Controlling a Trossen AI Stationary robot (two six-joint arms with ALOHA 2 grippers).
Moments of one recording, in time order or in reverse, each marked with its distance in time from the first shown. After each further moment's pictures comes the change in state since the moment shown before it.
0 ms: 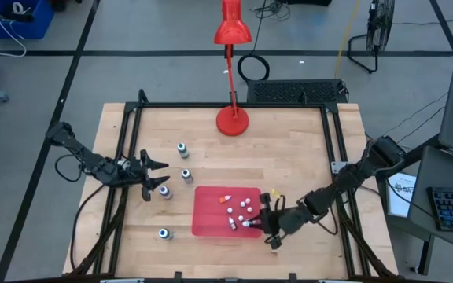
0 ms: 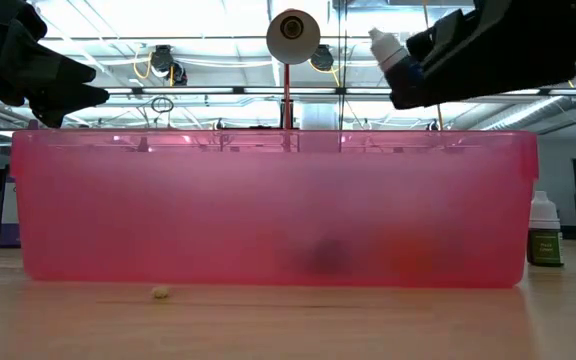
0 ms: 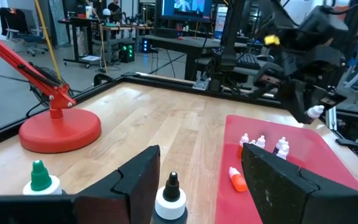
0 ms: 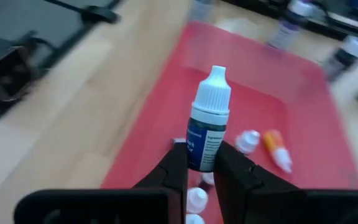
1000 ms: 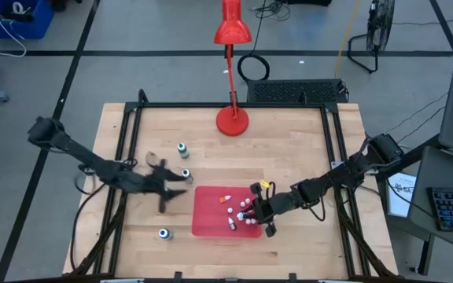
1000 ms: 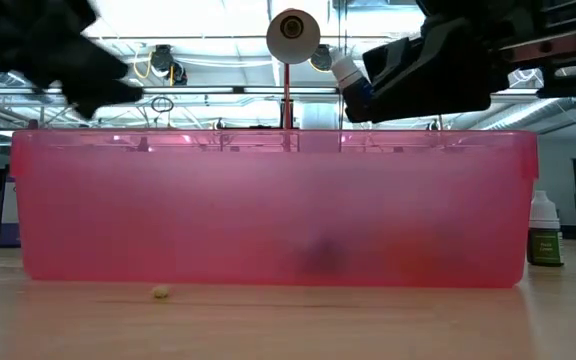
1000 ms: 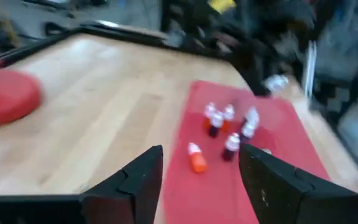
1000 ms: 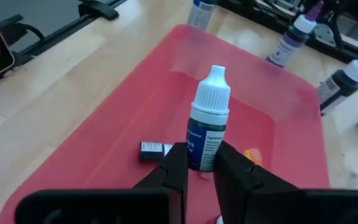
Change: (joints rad) left arm 0.128 0.645 0.224 0.188 0.273 -0.162; right arm -0.168 -0.001 -0.030 0.093 -0.235 -0.213
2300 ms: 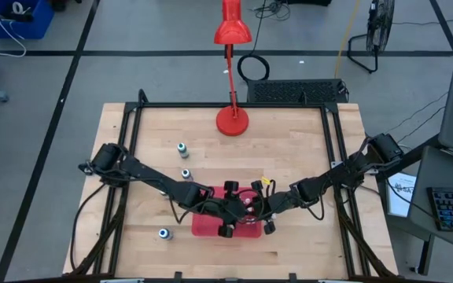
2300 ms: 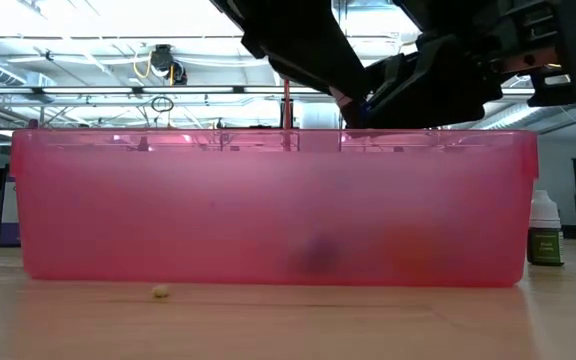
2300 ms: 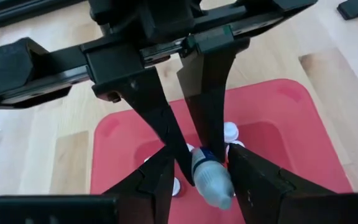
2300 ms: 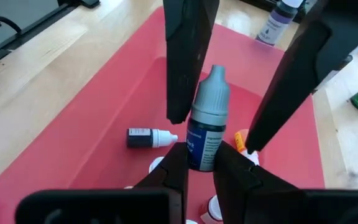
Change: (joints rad) left arm 0.138 1.063 1.139 -0.532 0.243 0.347; right arm -0.015 -0.002 0.000 -0.046 0.031 0.064
